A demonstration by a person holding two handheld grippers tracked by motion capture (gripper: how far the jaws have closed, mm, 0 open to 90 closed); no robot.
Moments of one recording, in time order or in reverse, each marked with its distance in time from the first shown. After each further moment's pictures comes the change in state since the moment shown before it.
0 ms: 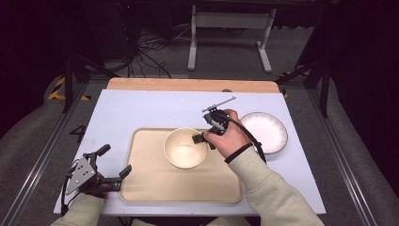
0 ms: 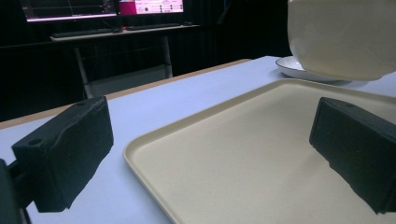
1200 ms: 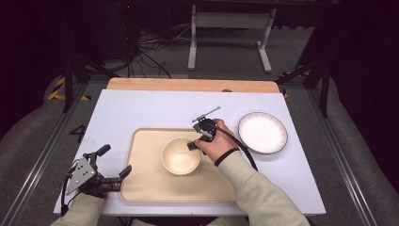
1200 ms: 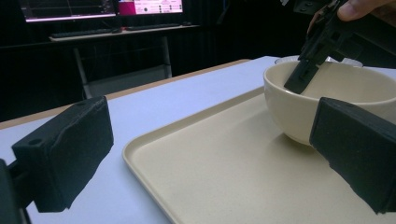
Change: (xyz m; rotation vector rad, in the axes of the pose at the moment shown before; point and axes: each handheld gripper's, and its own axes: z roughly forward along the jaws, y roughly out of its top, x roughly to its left) left arm 0.000 0.000 0.000 -0.001 -0.004 0.001; right arm -0.017 -0.010 0.061 0.080 -0.042 -0.041
